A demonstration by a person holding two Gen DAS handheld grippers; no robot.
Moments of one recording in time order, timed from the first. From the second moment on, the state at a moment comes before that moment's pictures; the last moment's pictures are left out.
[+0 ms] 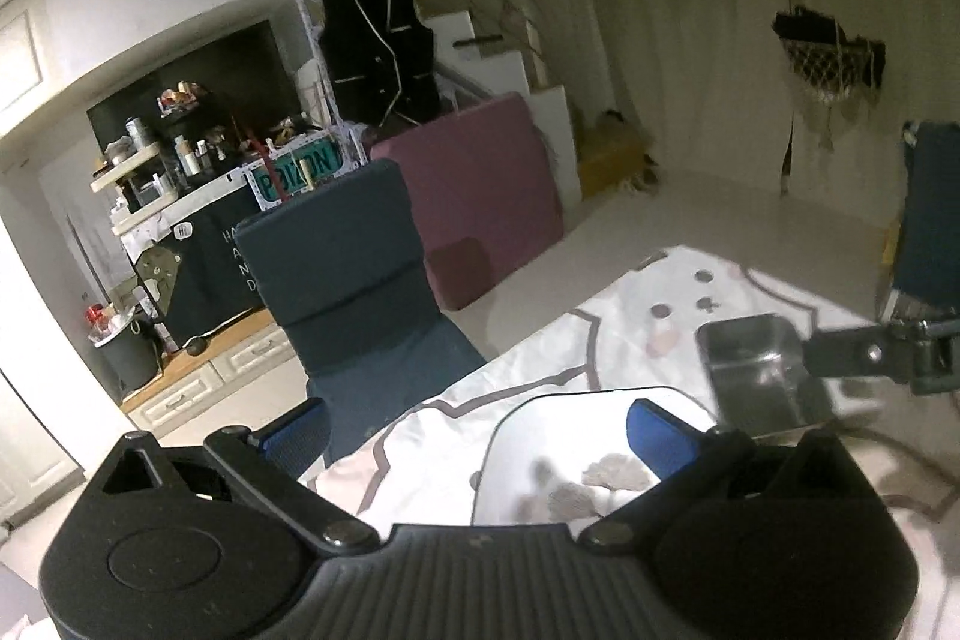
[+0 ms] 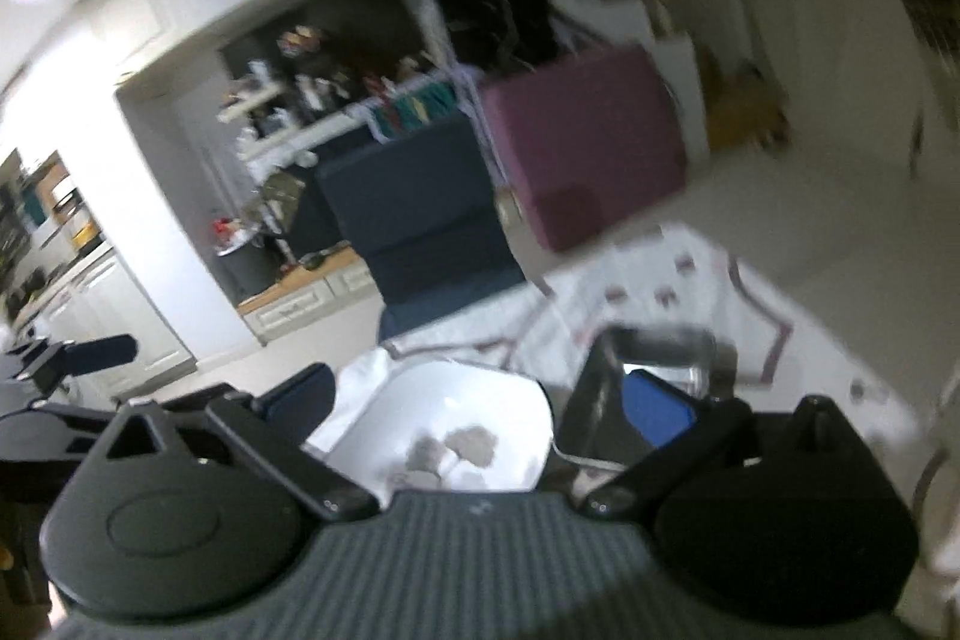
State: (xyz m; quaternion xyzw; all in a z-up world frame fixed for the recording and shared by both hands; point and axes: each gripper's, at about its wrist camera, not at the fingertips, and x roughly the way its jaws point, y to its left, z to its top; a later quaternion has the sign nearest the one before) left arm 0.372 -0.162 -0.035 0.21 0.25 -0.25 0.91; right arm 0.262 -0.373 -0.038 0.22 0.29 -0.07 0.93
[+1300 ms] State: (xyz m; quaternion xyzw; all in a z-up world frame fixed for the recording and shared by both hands) left arm 0.500 -0.174 -0.137 0.18 0.45 -0.23 0.85; right arm 0.327 -0.388 -0.129 0.44 0.42 -0.10 0.79
